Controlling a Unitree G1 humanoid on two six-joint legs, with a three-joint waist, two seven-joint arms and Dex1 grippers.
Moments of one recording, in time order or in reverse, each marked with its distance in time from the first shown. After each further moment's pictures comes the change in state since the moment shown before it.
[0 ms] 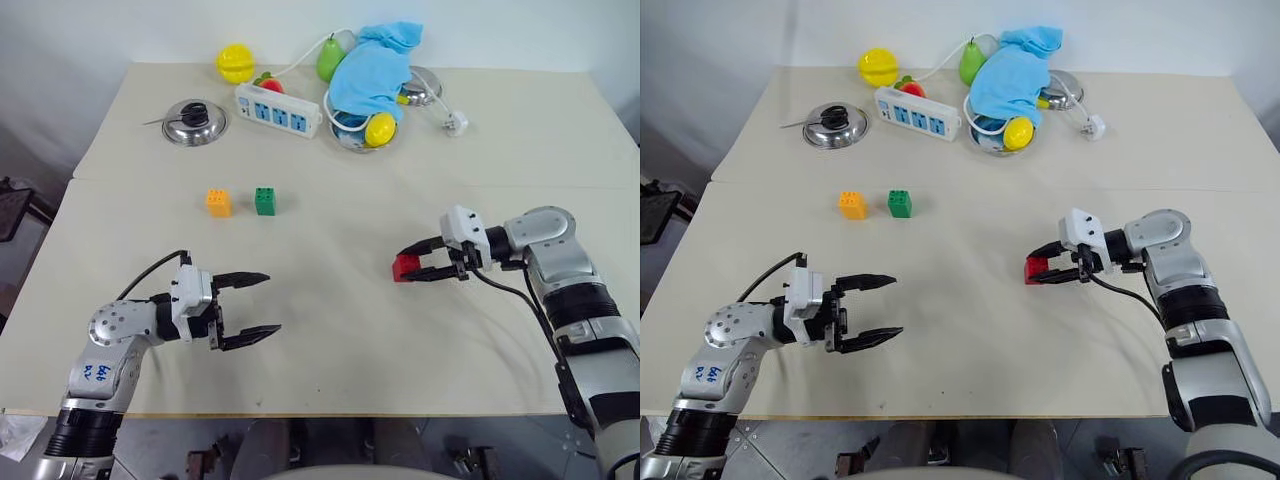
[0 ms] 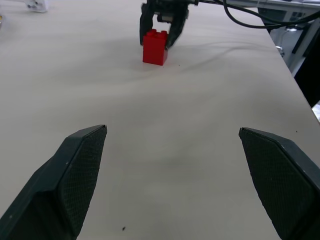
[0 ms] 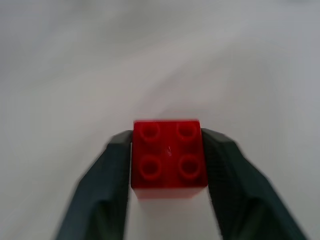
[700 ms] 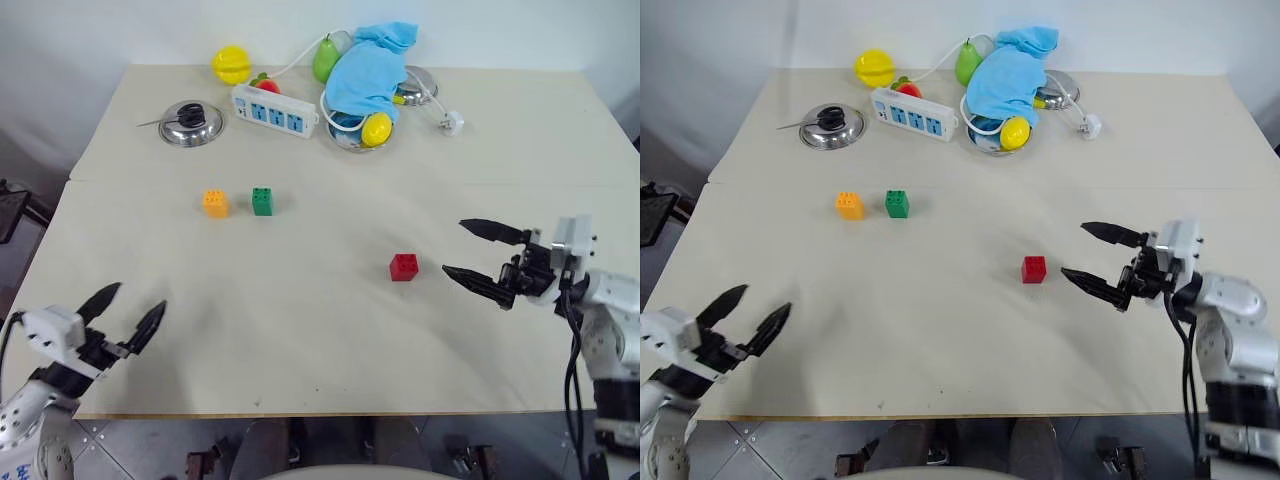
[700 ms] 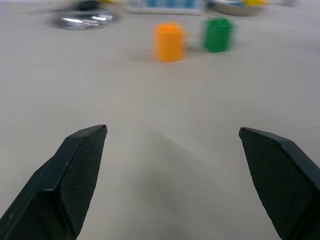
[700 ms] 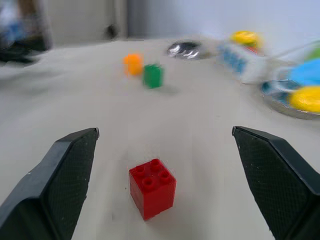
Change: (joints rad) left arm 0.401 -0.208 0.530 0.007 -0.029 -0.101 0.457; right arm 0.687 0.080 -0.537 -0.707 0.459 0.239 -0.392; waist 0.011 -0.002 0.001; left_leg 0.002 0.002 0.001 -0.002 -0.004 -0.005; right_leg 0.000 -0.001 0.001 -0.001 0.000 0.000
